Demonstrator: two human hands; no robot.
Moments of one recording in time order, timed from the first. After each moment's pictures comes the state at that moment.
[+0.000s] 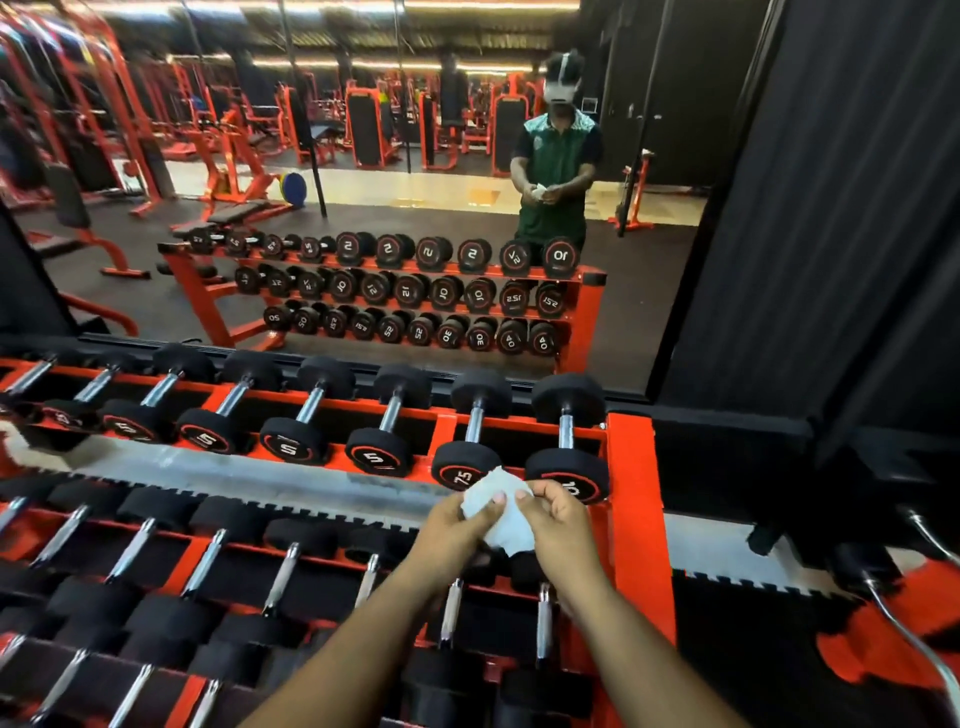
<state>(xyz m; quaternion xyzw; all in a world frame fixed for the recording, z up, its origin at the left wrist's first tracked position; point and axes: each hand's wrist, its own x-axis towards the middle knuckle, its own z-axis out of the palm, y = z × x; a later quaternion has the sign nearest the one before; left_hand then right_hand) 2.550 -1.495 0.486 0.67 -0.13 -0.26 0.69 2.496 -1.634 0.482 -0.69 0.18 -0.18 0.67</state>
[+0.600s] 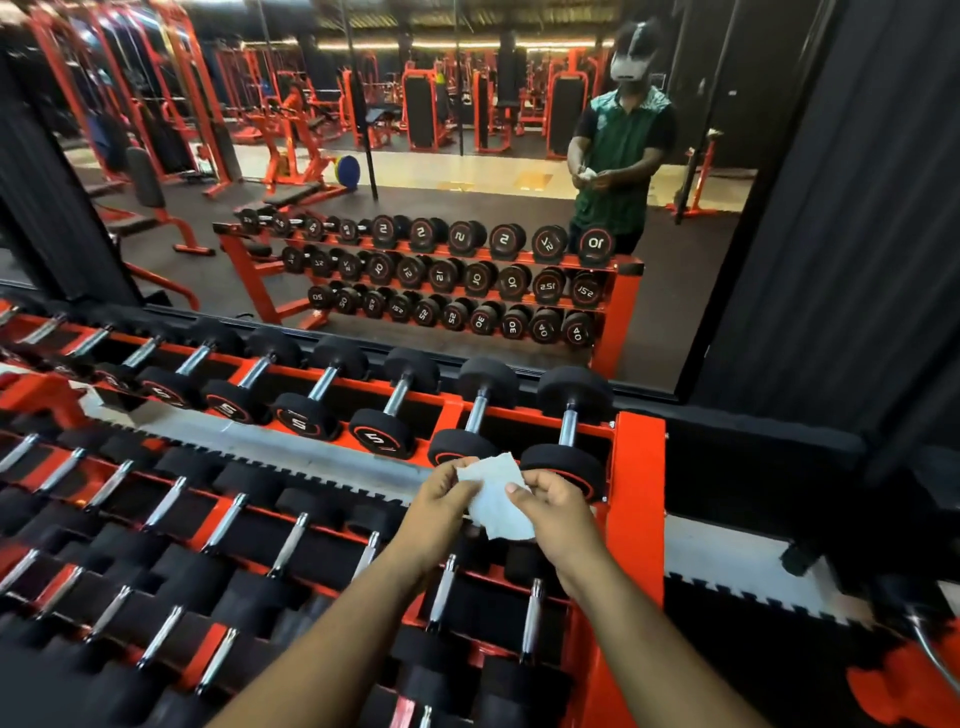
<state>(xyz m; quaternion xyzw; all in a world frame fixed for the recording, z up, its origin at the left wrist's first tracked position) 2.535 -1.539 0.505 0.67 -0.06 -0.18 0.72 2.497 -1.695 0.489 -0.68 0.13 -0.06 0.72</state>
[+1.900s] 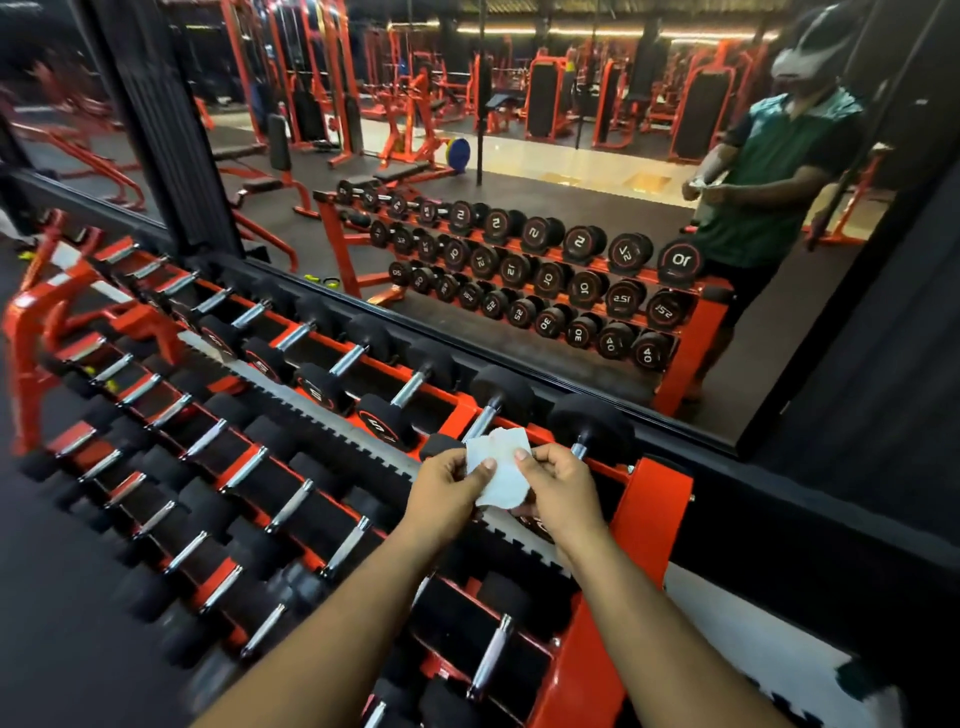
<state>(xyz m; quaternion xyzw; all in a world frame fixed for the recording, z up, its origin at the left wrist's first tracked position) 2.576 -1.647 0.504 0.74 0.00 0.00 0.67 2.585 -1.799 0.500 -0.72 0.08 -0.01 0.69</state>
